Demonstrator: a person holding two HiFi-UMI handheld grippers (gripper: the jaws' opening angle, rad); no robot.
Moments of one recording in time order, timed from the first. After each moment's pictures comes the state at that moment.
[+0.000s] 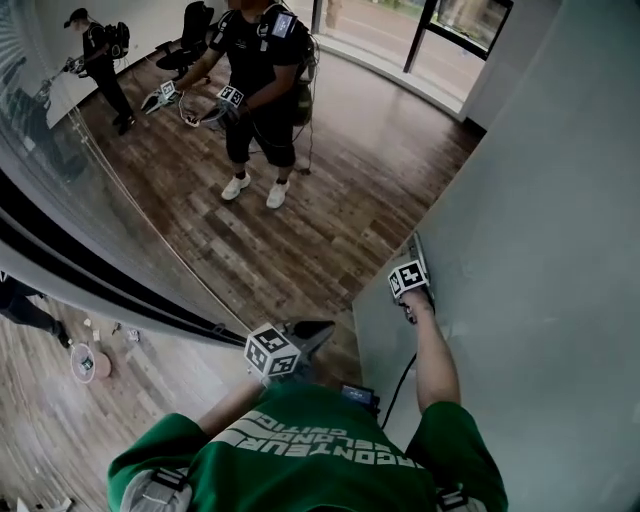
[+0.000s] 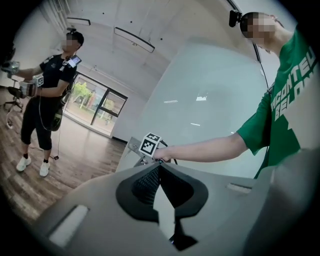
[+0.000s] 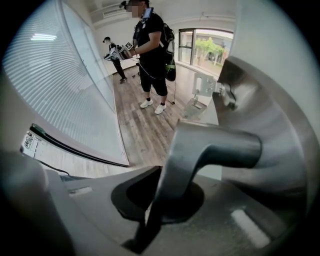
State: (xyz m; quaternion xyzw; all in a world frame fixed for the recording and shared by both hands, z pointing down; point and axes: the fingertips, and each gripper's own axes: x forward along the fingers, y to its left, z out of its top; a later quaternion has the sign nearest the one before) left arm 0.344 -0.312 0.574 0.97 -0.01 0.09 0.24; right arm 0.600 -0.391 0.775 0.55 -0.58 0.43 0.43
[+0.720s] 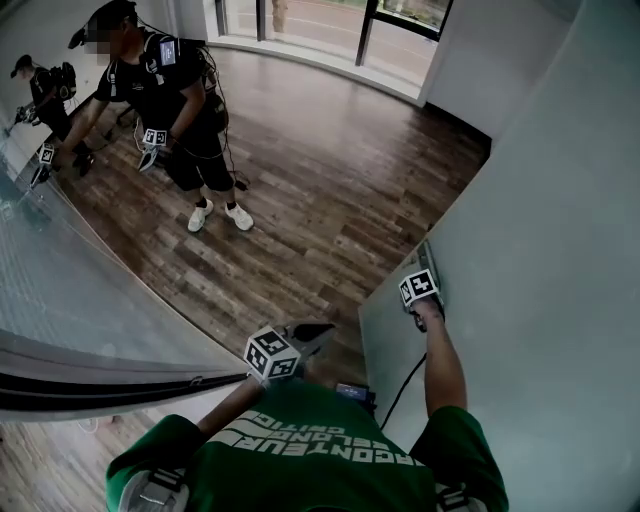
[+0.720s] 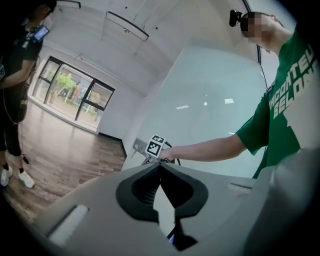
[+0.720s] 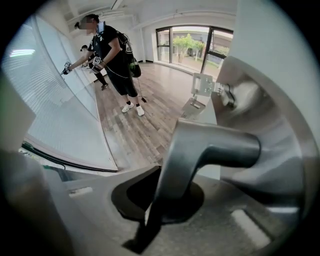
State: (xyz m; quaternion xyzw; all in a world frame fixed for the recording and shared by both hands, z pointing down) left arm 0.451 -0.354 0.568 0.96 0.08 0.12 0.22; right arm 0.740 -0.357 0.773 0.60 -0.52 0.46 0.39
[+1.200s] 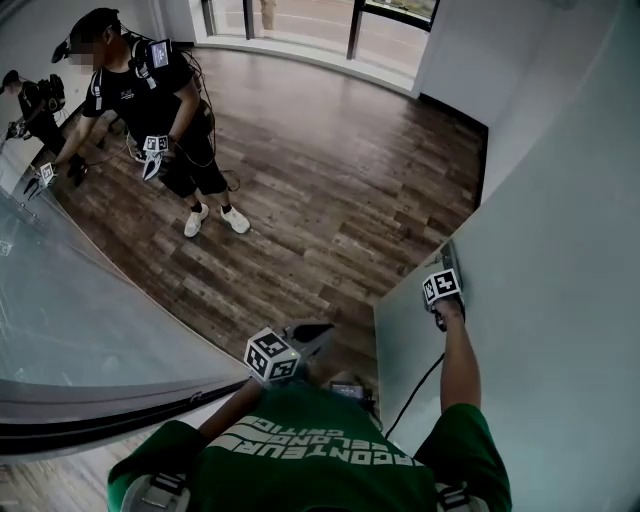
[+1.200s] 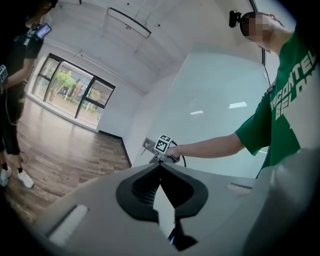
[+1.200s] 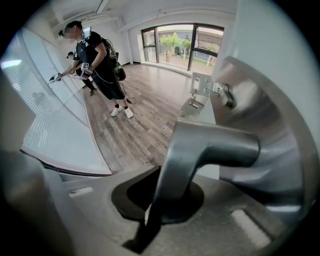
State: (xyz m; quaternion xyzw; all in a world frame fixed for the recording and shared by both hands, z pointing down) left arm 0.473 -0.377 0.582 0.96 0.08 0.13 0.23; right arm 0.817 -0.326 0.778 0.64 -0.47 0.48 0.37
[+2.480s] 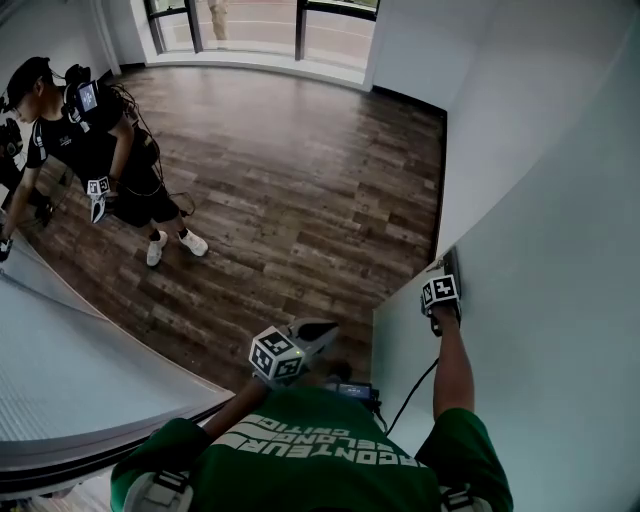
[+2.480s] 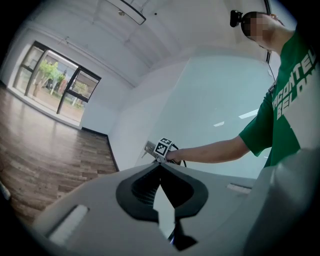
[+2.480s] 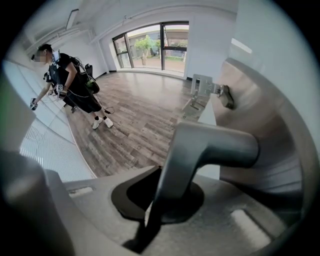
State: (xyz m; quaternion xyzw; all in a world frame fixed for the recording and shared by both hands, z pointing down) left arm 0.665 -0.339 0.590 0.95 0.15 0.14 0.22; right arm 0.980 -0.234 0.789 0.69 -0.40 0.52 0.30
